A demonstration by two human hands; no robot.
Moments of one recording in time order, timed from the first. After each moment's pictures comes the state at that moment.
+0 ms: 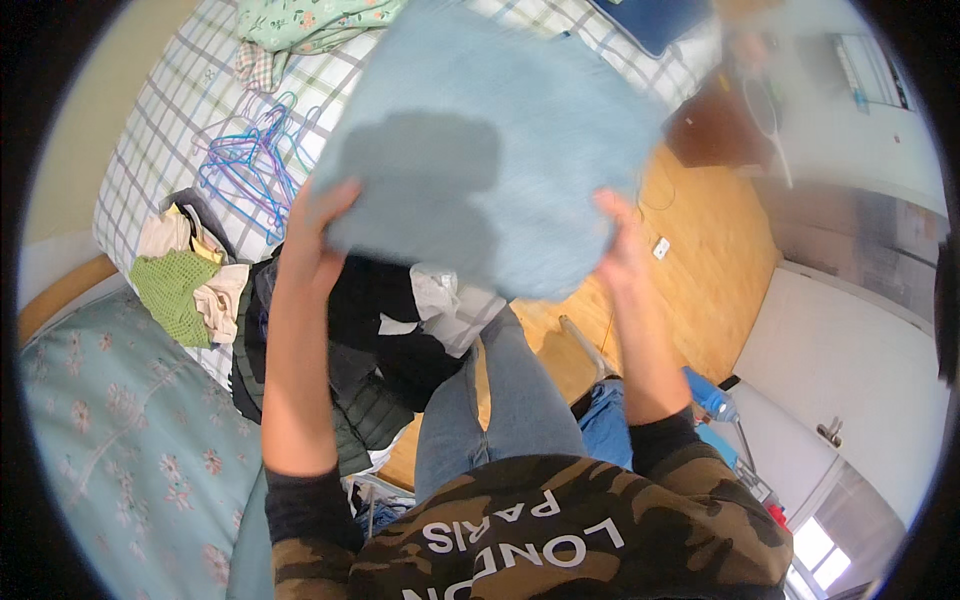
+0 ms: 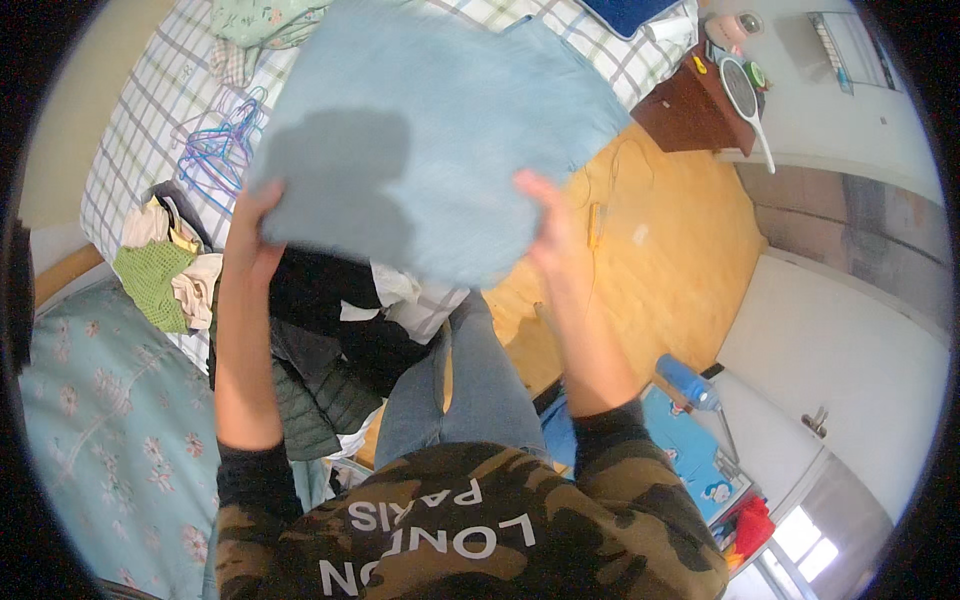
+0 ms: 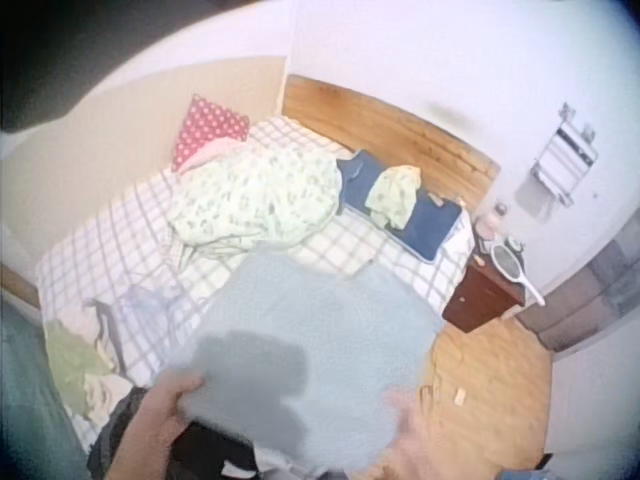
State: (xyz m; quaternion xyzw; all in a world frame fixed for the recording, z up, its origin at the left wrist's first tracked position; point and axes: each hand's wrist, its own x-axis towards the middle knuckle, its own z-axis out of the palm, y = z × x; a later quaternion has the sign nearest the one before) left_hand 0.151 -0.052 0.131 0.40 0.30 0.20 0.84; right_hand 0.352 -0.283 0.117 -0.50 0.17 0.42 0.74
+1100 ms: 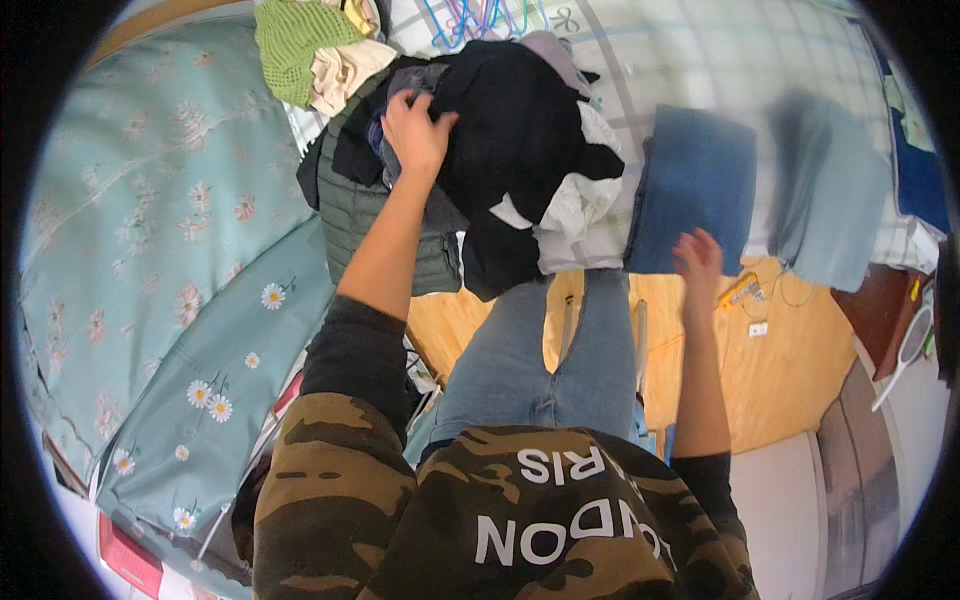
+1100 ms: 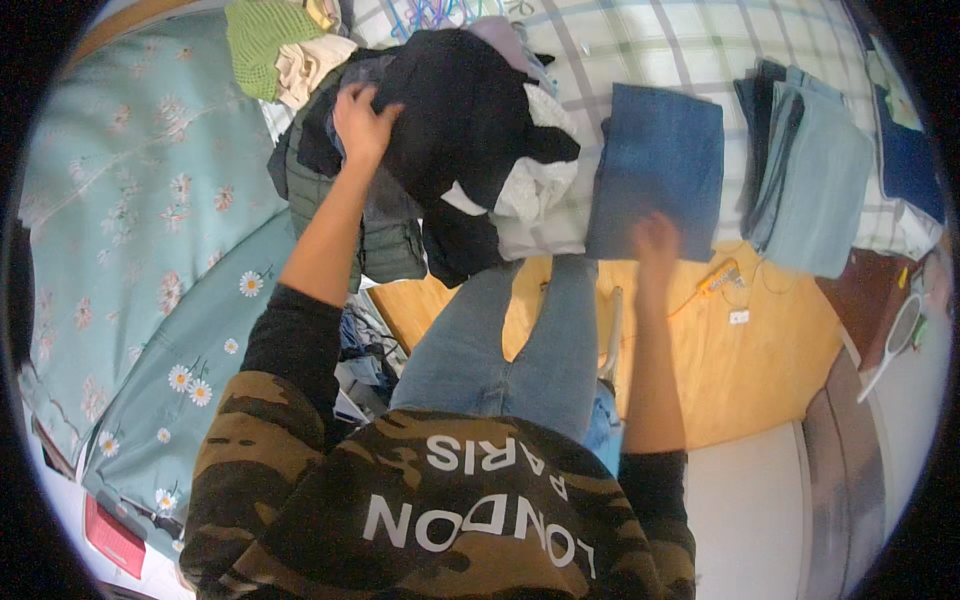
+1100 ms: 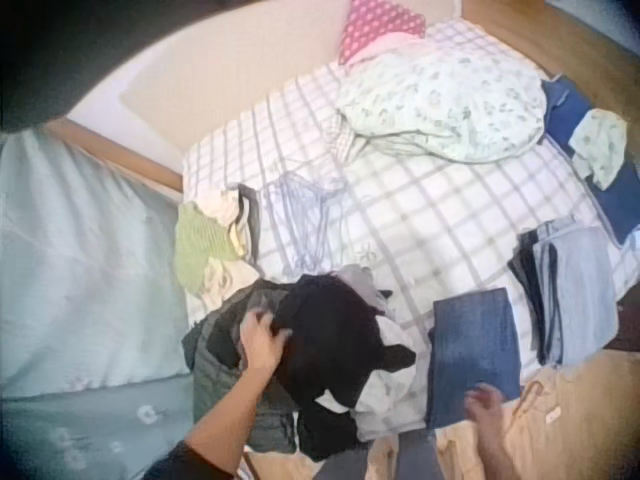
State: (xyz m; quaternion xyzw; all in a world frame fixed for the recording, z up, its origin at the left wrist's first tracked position) left_hand 0.010 -0.055 -0.037 0.72 0.69 0.00 0.08; right_hand 0.337 -0.317 -0.081 -0.72 -0.09 0.53 0.44
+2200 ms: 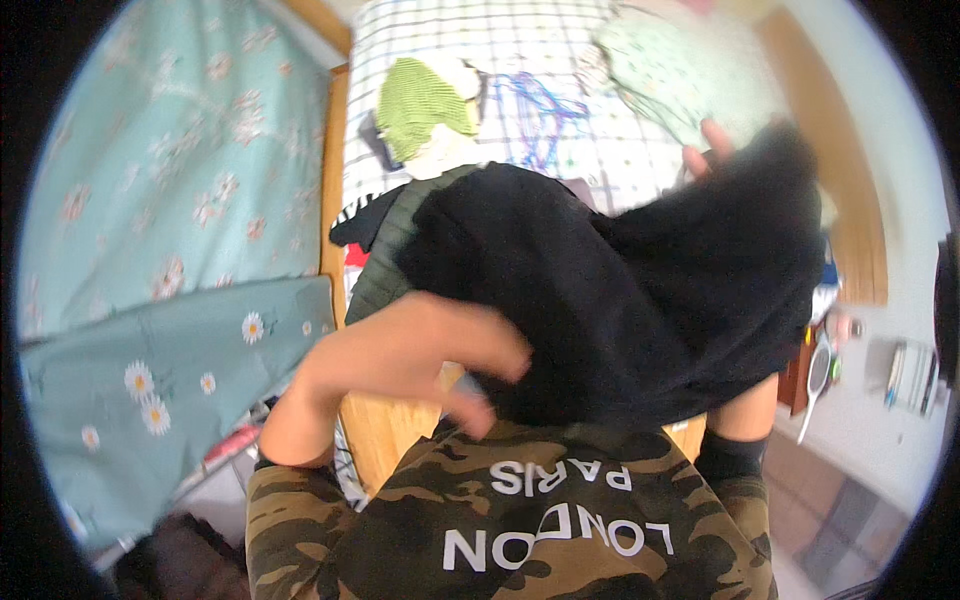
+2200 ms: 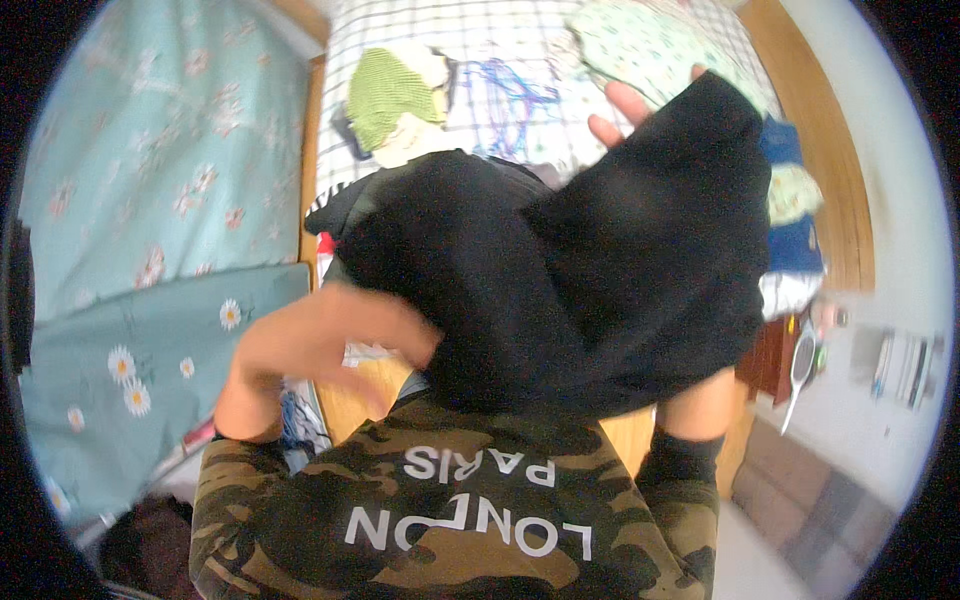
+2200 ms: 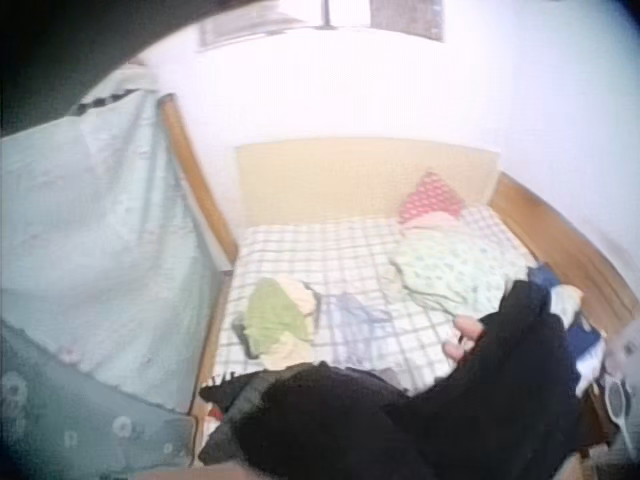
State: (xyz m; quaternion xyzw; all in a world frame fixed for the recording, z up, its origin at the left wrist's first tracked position) left_hand -0.160 -0.202 0.375 0.82 0.15 0.07 0.55; right_hand 0.101 -0.189 0.390 -0.50 -0.51 0.38 0.59
